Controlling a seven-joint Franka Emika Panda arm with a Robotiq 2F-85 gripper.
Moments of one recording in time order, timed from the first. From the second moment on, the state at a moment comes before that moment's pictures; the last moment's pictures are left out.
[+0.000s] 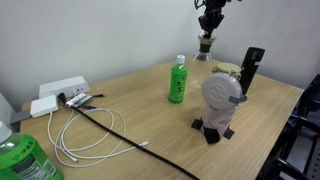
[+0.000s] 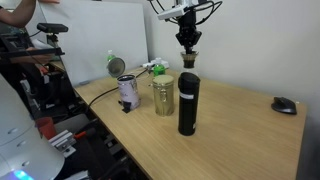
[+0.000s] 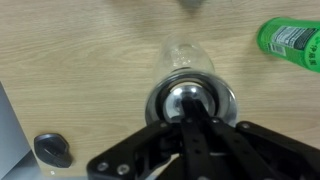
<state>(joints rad) 0.01 0.19 -0.03 -1.99 -0.09 2.27 0.10</state>
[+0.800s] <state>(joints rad) 0.02 0.06 -0.03 -1.98 -0.12 2.27 0.11</state>
